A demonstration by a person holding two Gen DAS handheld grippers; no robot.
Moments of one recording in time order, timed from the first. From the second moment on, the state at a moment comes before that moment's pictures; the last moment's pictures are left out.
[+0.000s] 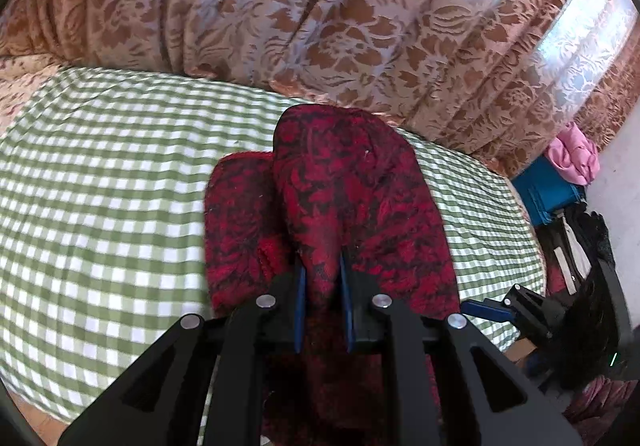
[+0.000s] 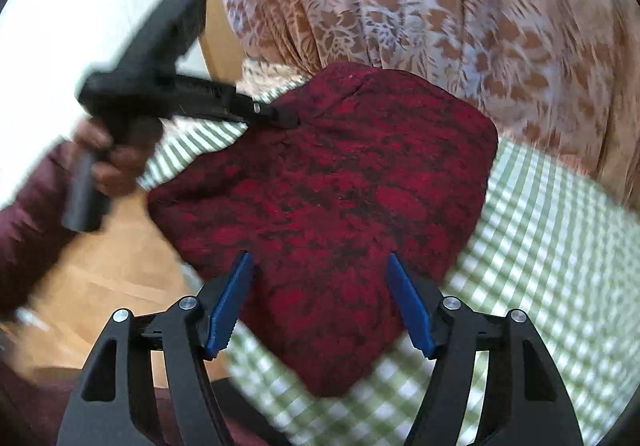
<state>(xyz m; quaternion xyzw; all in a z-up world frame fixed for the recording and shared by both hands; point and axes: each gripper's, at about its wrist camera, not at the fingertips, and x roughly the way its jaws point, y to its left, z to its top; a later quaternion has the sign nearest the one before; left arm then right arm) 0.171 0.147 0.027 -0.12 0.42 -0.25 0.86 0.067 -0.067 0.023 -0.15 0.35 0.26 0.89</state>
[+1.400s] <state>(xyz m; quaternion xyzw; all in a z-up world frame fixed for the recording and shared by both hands) 0.142 0.131 -0.023 -0.07 0.35 -0.08 0.93 0.229 -0.057 0.005 -0.02 0.39 0.14 0.91</state>
